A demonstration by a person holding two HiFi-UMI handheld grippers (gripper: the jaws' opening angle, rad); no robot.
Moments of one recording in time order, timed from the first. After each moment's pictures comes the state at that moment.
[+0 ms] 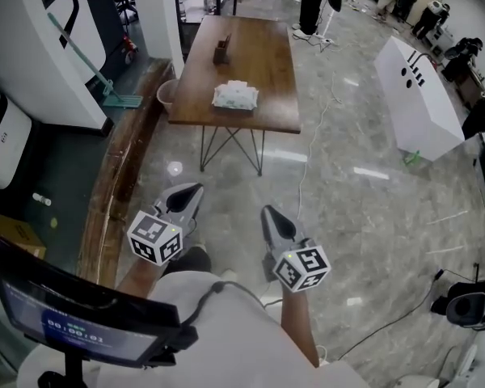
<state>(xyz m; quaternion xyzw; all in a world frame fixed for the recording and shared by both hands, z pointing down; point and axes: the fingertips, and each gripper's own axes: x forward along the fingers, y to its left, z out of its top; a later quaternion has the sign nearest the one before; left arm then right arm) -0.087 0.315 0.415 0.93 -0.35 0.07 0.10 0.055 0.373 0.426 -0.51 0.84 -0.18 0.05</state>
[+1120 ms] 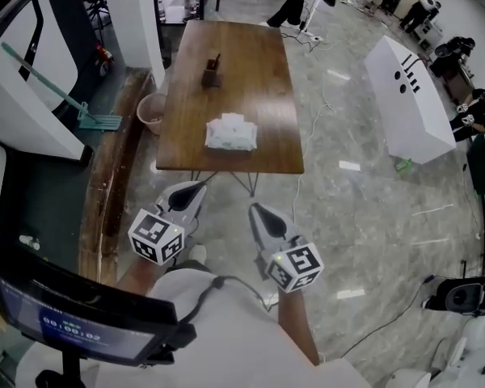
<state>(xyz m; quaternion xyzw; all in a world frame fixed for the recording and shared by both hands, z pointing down) -0.086 0.070 0.408 0.95 -0.30 0.06 0.12 0.012 0.132 0.398 -0.51 0.84 -0.16 0.01</state>
